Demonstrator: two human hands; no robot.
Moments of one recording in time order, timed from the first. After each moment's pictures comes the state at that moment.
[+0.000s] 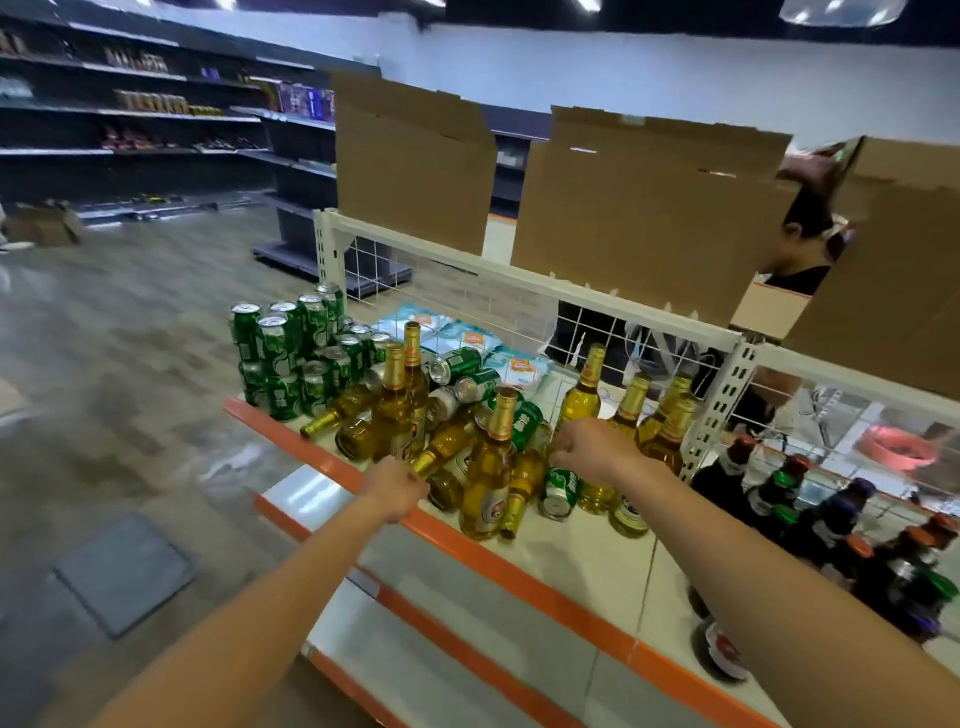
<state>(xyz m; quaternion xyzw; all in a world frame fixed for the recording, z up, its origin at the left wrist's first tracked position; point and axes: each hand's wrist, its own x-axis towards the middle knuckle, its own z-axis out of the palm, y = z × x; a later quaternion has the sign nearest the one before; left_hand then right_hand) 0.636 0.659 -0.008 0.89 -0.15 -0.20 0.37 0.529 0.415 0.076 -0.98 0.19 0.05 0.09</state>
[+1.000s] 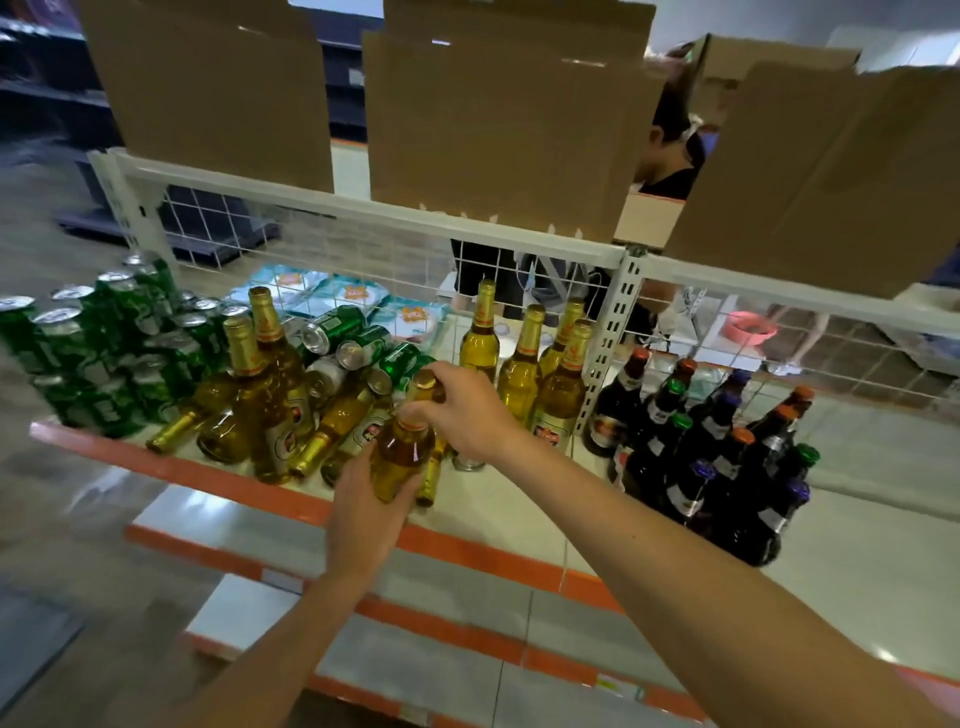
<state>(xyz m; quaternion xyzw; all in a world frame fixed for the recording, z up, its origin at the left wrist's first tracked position) 0.594 0.580 -0.084 0.84 -0.25 -0.03 0.49 0.544 0.436 0.051 -0.92 0.13 -0.14 0.34</state>
